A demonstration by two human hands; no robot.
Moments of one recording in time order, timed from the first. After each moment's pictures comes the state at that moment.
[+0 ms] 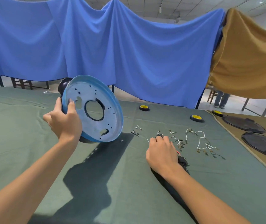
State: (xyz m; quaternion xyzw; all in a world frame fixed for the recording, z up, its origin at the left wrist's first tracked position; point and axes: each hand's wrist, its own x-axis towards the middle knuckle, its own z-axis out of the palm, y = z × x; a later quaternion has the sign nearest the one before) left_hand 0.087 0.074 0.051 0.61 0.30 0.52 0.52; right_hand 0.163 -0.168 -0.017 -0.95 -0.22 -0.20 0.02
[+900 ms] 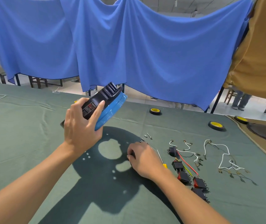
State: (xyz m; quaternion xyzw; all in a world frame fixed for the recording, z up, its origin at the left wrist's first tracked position) left_hand 0.139 0.109 0.025 0.78 0.00 0.62 -0.08; right_hand 0.208 -0.099 -0.024 -0.89 -0.40 -0.07 0.20
